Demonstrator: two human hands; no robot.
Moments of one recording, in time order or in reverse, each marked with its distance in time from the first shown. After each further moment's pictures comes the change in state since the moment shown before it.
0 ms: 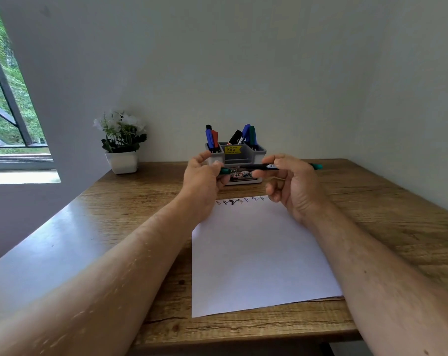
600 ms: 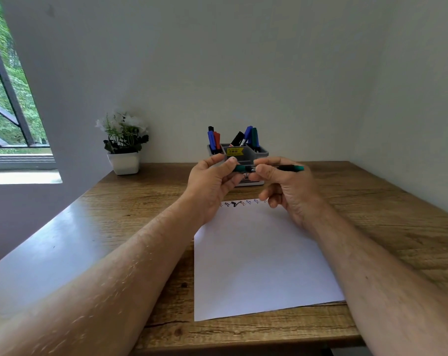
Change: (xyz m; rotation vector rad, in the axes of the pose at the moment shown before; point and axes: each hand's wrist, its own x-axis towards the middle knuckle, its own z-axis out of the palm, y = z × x) left_hand -0.004 0.001 -0.003 -0.096 -0.152 -0.042; right_hand 0.004 0.004 0.002 -0.123 -0.036 -0.051
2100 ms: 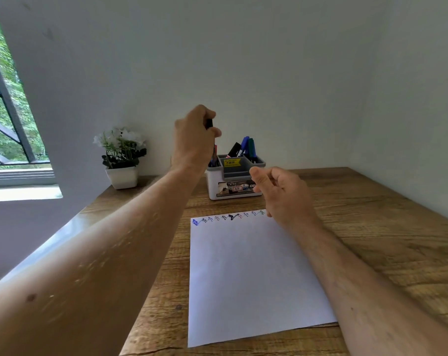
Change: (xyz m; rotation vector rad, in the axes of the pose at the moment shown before) left_hand 0.064 0.063 0.027 1.058 0.213 0.831; right_hand 0.003 0.007 0.003 -0.606 0.159 -0.247
